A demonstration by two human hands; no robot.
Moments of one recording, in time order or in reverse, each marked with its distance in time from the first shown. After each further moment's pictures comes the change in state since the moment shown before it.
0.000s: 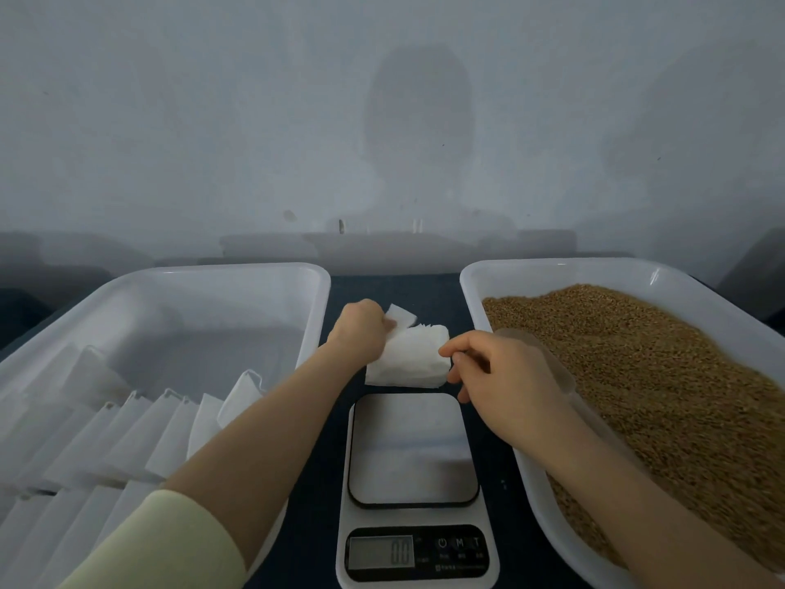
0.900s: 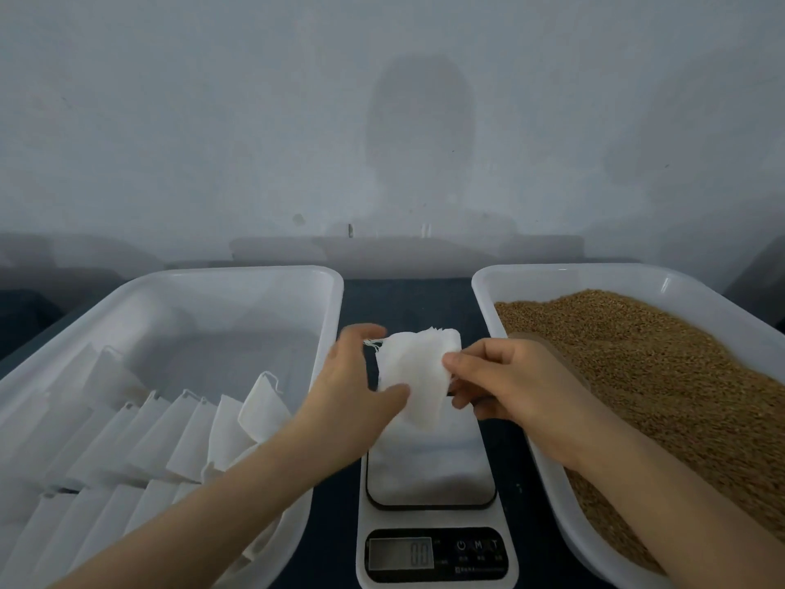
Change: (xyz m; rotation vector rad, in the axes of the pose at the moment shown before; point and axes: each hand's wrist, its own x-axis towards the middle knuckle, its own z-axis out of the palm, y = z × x) left_hand -0.137 -0.004 -0.040 -0.503 0.024 0.007; right_hand -0.005 -0.020 -0.012 0.552 -0.293 0.246
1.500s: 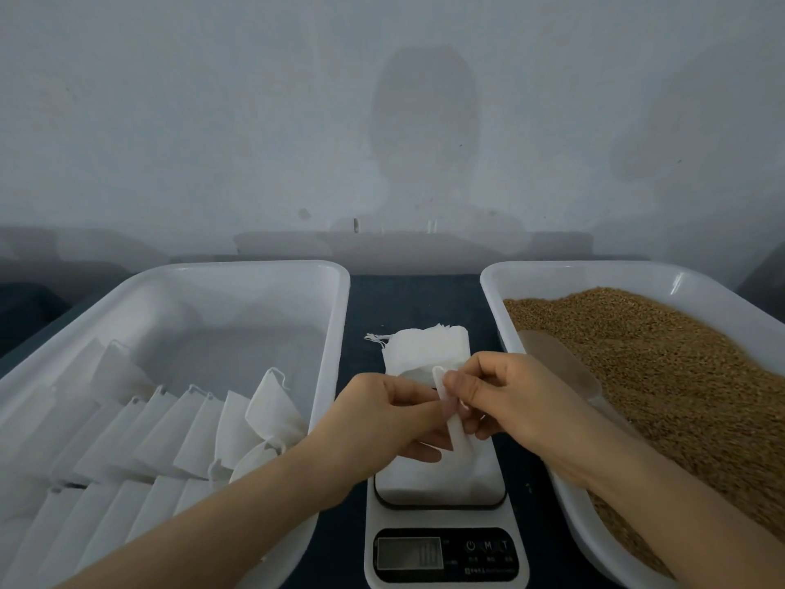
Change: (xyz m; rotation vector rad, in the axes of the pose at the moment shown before) left_hand -0.011 -0.001 0.011 -0.469 -0.394 -0.050; right_hand -0.001 0.009 0.007 -0.195 -0.074 -0.060
